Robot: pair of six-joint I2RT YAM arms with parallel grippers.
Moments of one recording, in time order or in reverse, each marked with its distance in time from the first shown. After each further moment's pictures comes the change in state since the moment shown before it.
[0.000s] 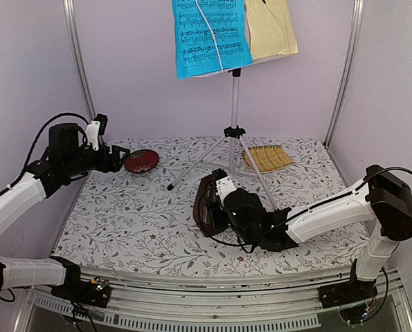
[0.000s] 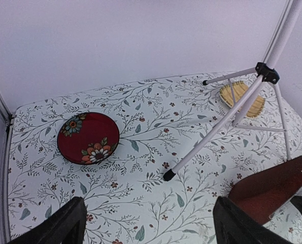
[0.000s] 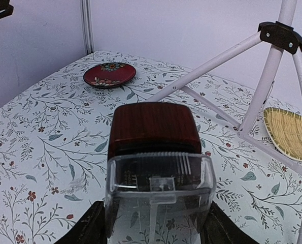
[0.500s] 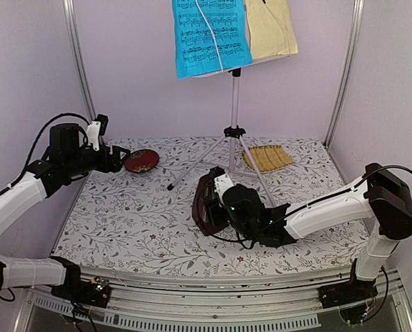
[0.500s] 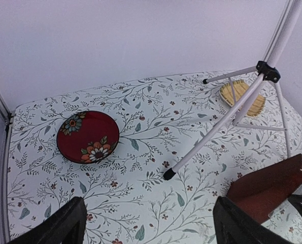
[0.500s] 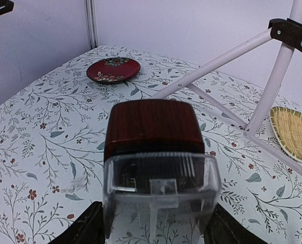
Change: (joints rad) left arm 0.000 0.006 0.000 0.000 0.001 0.000; right arm -0.028 0.011 0.032 -0.035 -0.057 -0.003
